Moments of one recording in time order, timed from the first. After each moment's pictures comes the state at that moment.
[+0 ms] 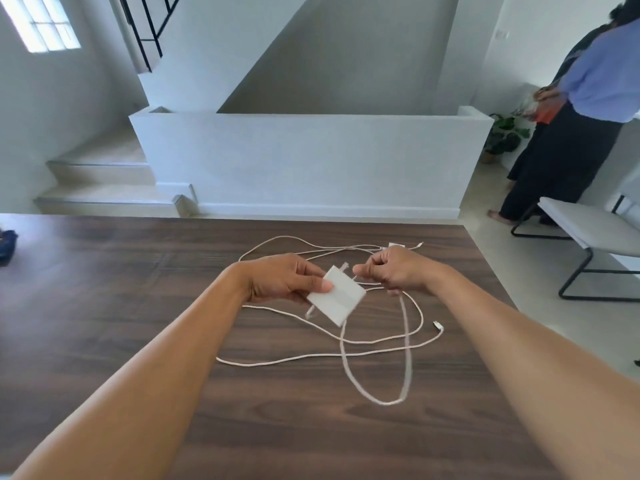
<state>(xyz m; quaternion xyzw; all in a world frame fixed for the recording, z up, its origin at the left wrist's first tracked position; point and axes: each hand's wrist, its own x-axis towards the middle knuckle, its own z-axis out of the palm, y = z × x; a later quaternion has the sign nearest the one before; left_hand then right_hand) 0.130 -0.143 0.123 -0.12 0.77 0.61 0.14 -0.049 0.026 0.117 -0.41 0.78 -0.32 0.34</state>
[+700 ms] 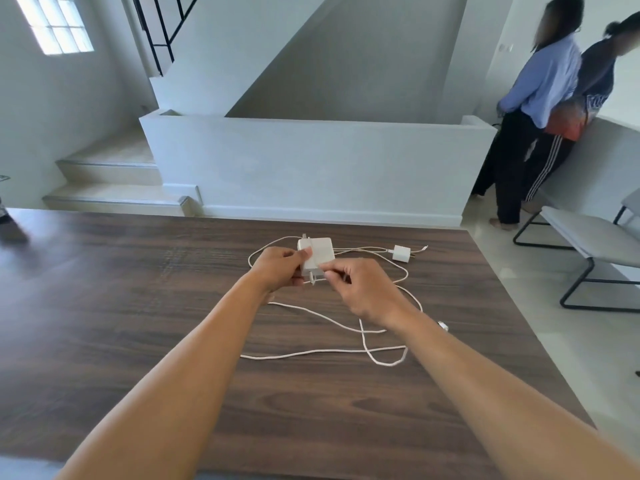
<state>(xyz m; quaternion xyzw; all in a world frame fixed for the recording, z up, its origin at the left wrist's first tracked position) 0.136 -0.152 0.101 -0.35 0.67 0.64 -0.15 0.057 0.014 0.127 -0.52 0.77 -0.36 0.09</state>
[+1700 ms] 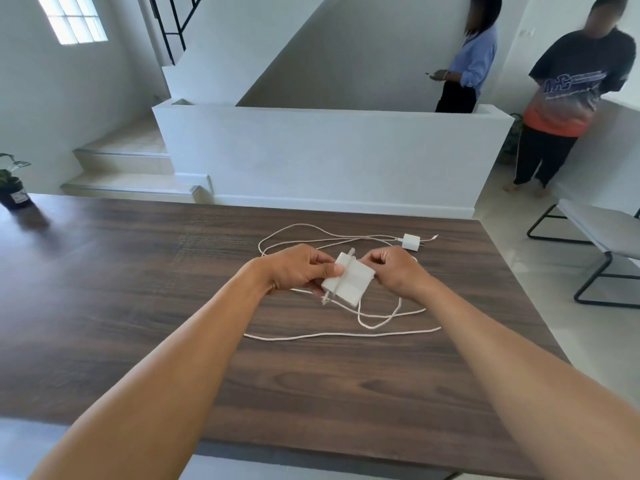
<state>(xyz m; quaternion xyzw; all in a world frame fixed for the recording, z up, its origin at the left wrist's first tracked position) 0.156 -0.127 0.117 -0.15 0.77 0.62 0.06 0.008 0.021 0.099 -0.42 0.78 -0.40 0.23</state>
